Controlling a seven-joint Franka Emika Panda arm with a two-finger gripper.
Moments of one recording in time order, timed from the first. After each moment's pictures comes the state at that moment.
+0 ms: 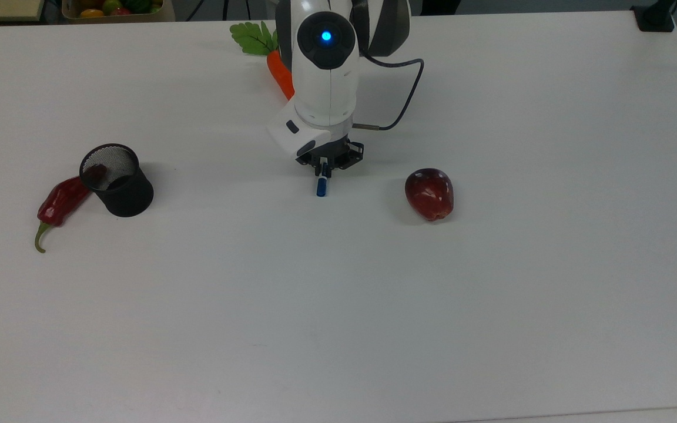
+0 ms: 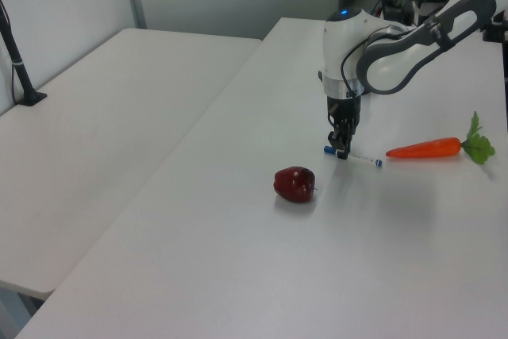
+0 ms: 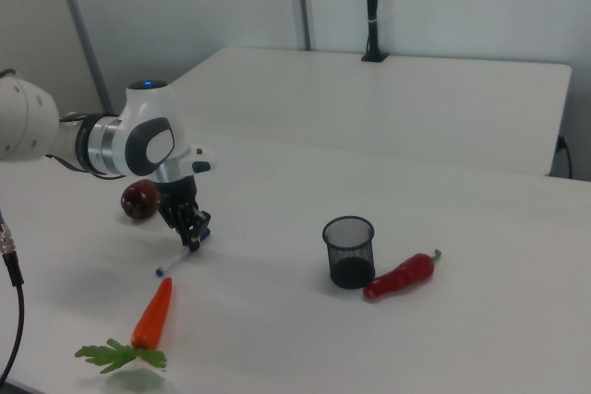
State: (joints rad) arm 0.18 0.39 0.02 -1.86 -0.04 2.21 0.26
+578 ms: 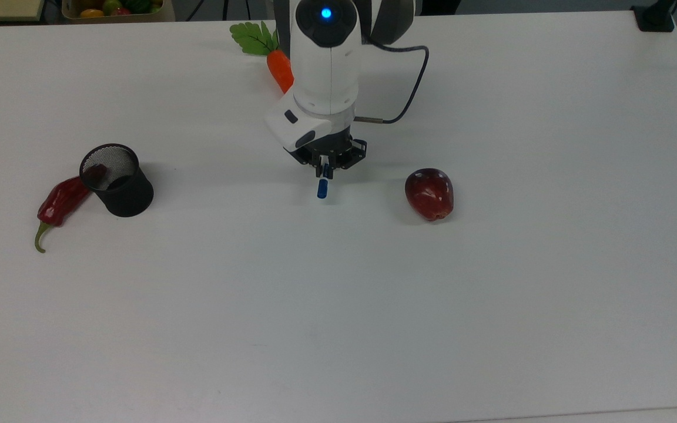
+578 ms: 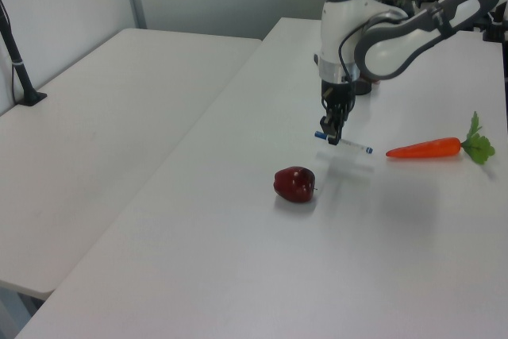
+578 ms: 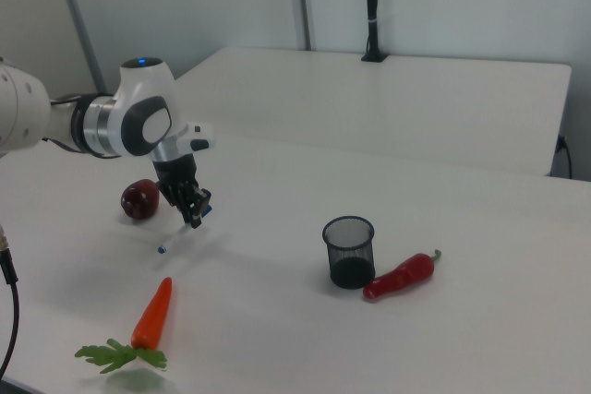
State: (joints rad) arm 0.18 0.36 0.02 -1.80 -0.04 2.19 0.27
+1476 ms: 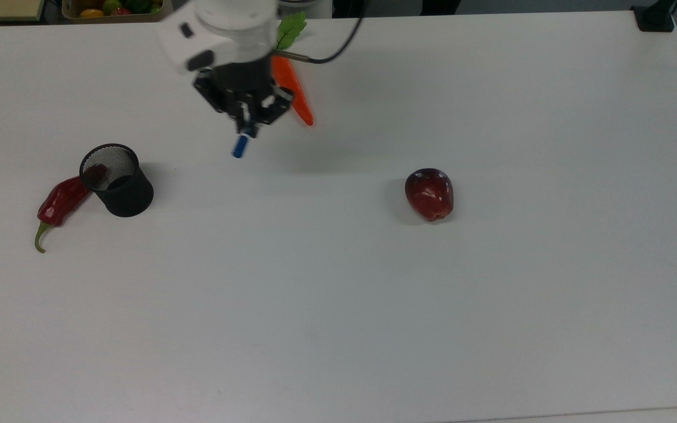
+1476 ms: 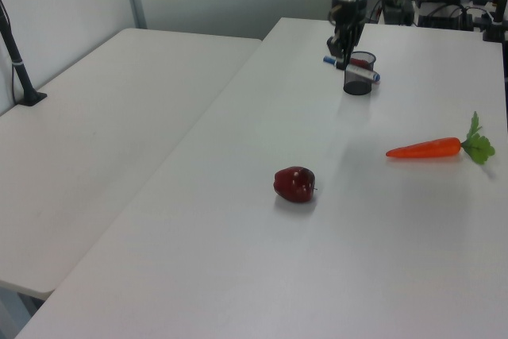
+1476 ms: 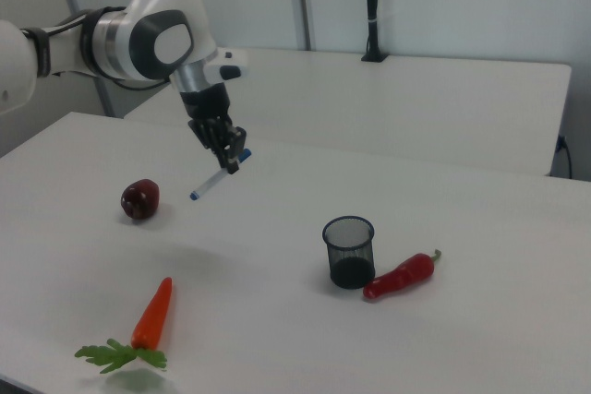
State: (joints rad) arm 0.04 0.25 0.00 -1.59 -0.08 1.91 0.23
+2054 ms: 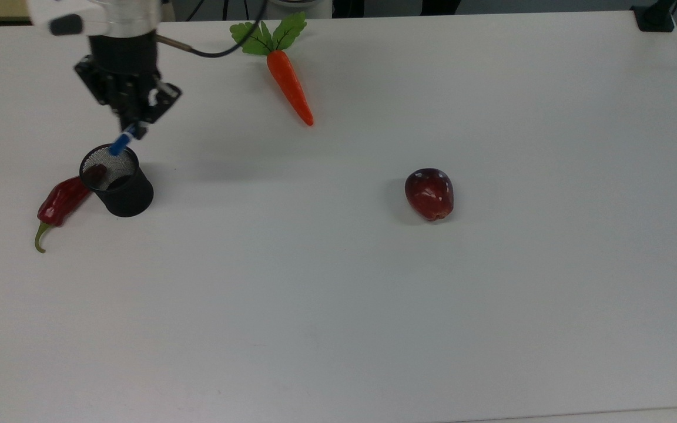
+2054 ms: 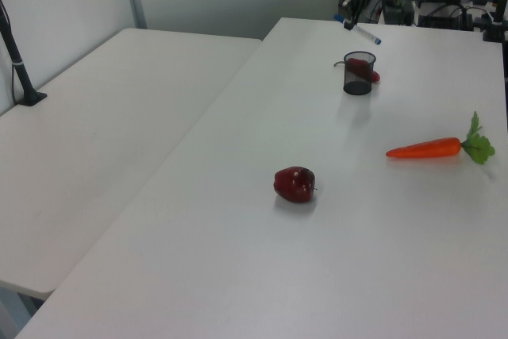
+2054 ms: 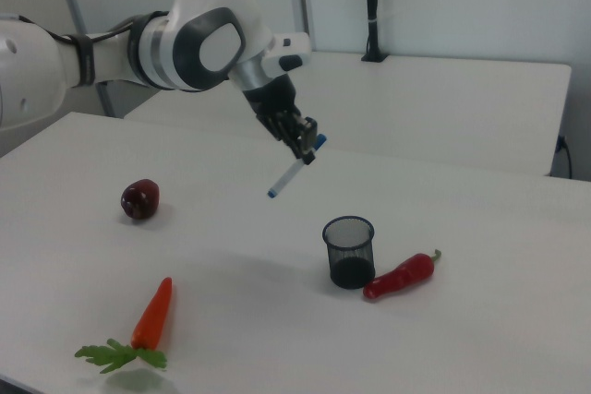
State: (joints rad) arm -0.15 0.25 -0.01 -1.59 -0.17 2.12 0.18
